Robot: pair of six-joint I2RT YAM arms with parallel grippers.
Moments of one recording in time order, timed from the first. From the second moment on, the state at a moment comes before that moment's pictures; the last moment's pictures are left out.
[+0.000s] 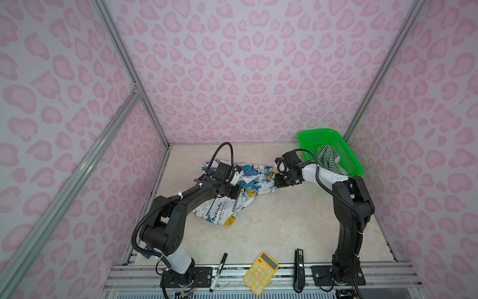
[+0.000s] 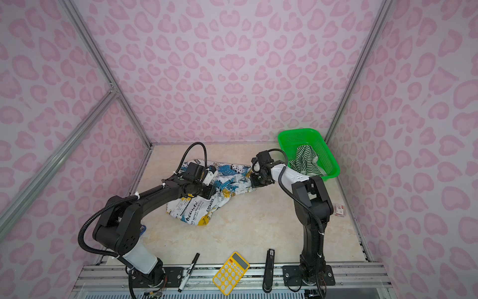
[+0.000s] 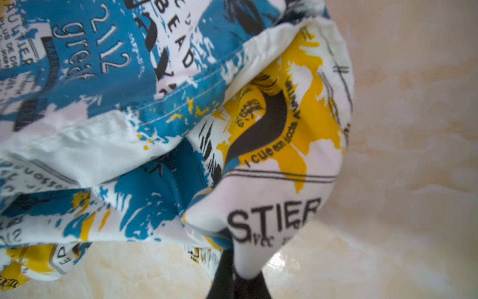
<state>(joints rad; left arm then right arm) -0.43 1.67 1.05 -0.40 0.27 -0.02 0.37 1.97 1.40 -0.58 -0.27 0.15</state>
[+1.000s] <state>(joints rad) -0.11 1.78 2.51 -0.88 0.16 -0.11 0.40 1.71 2.19 -0.79 0.42 -0.30</state>
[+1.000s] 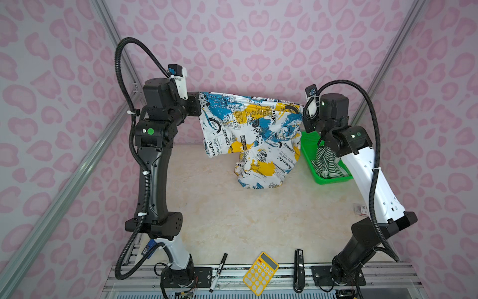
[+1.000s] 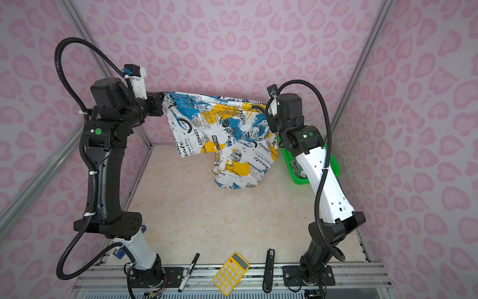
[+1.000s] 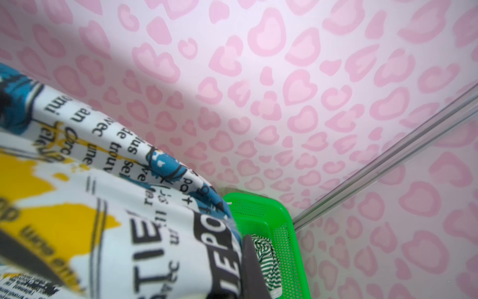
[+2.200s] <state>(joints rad) -0.03 1.57 2.16 -0.63 -0.02 -0.06 0.51 1.87 2.22 -0.63 0.41 -0.49</state>
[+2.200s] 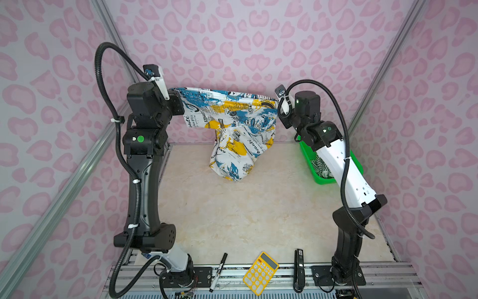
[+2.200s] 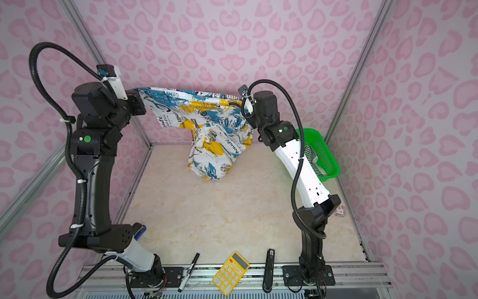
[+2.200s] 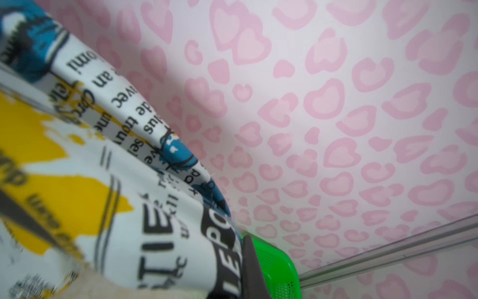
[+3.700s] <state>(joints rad) -0.05 0.94 1.09 -1.10 0.44 -0.29 0.38 1.79 1.15 -0.70 -0.16 0.25</state>
